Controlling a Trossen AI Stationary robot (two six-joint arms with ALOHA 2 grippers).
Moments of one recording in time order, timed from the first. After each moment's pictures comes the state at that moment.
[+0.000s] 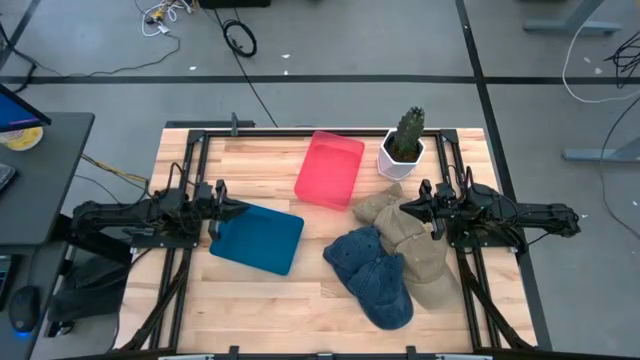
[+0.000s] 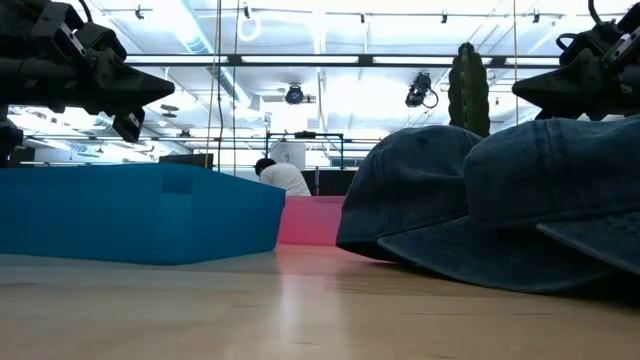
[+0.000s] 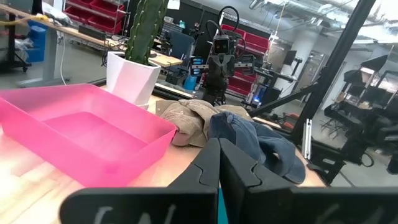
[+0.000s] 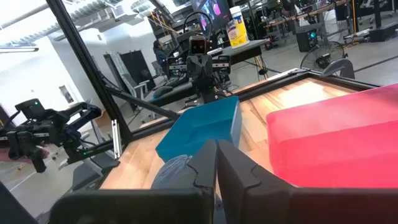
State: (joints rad) left arm 0.00 0.01 0.01 0.05 -0.11 -0.30; right arm -0.05 0.00 0.02 0.02 -0.06 0.36
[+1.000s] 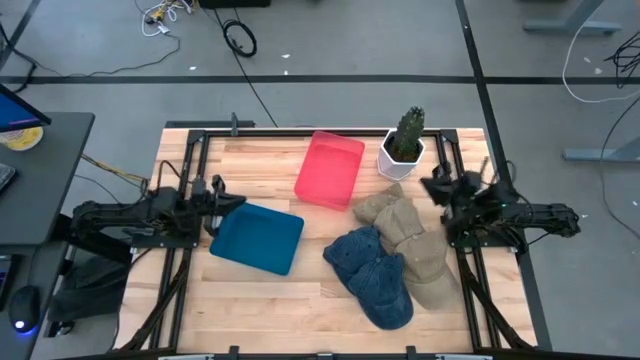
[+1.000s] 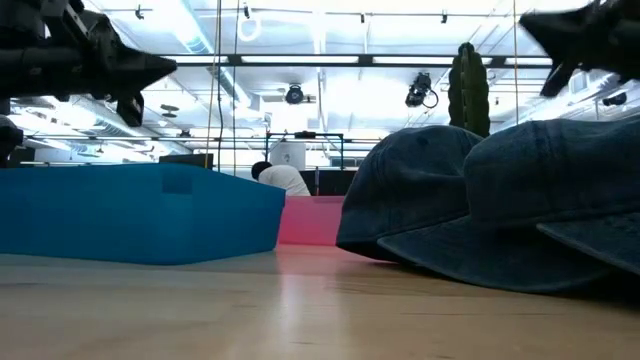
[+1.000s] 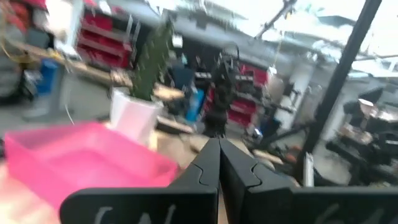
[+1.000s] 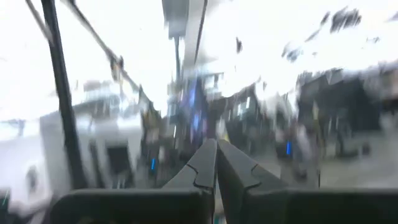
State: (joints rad) left arm 0.00 0.01 0.01 0.21 -0.18 -0.30; right arm -0.05 0.00 0.02 0.53 0.13 0.19
